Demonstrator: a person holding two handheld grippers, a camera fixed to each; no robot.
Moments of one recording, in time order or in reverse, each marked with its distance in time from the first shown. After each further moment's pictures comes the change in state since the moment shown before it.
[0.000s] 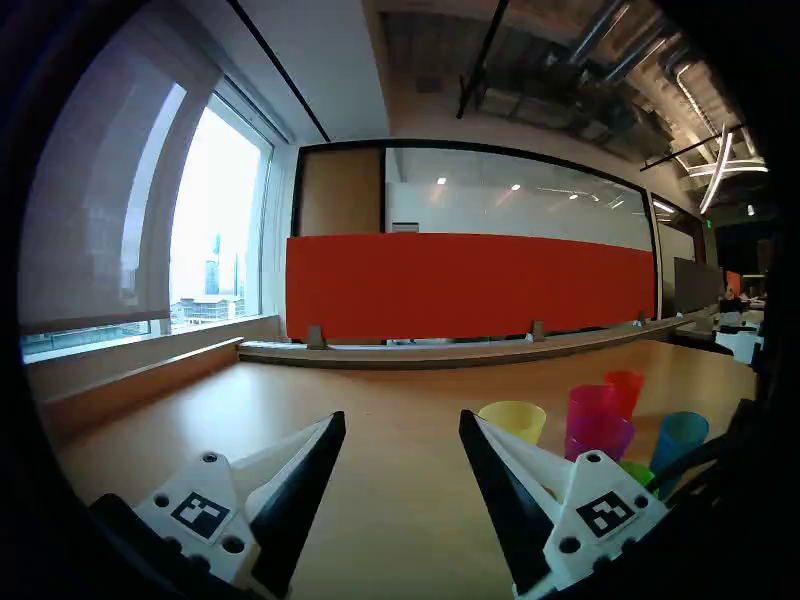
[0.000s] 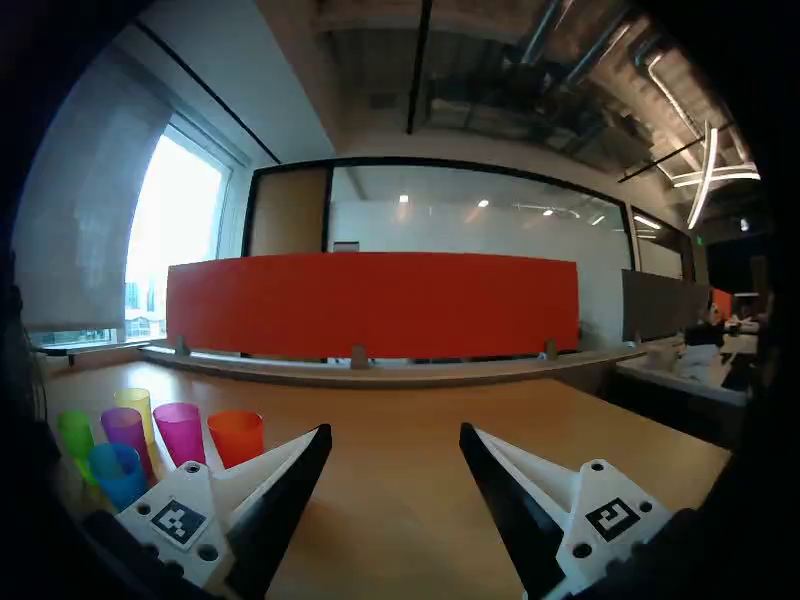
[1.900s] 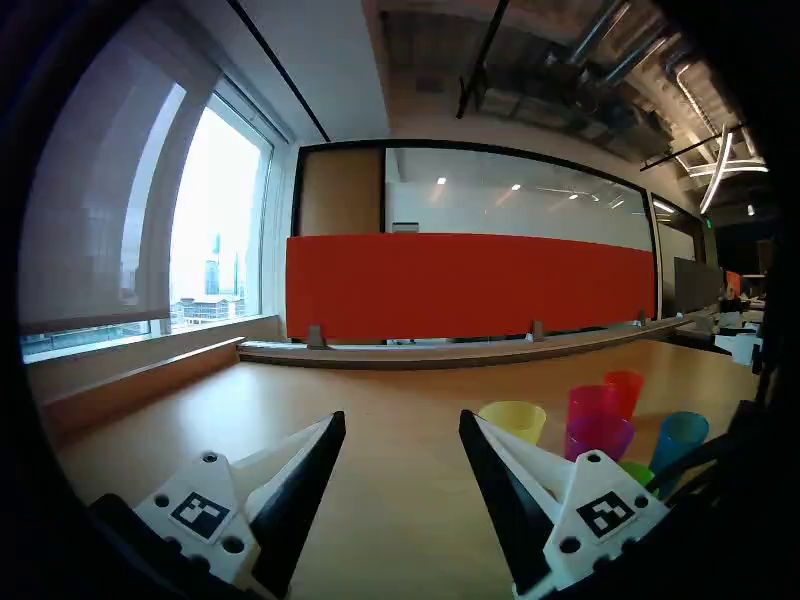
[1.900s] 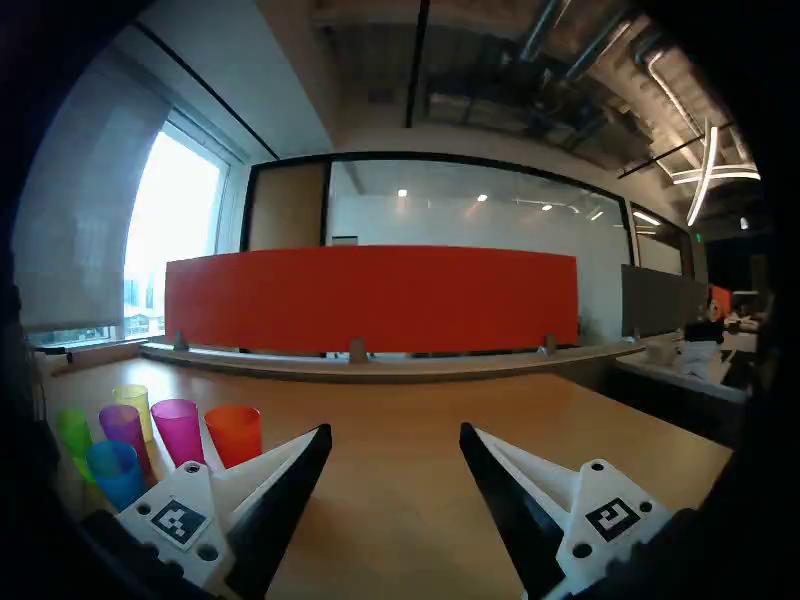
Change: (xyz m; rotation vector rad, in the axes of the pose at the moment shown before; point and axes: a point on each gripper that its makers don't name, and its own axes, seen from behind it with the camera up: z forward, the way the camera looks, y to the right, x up) left arm -0.001 0.000 0.000 0.000 0.000 0.000; right arm -0.004 0.001 0.001 -0.005 -0.016 0.001
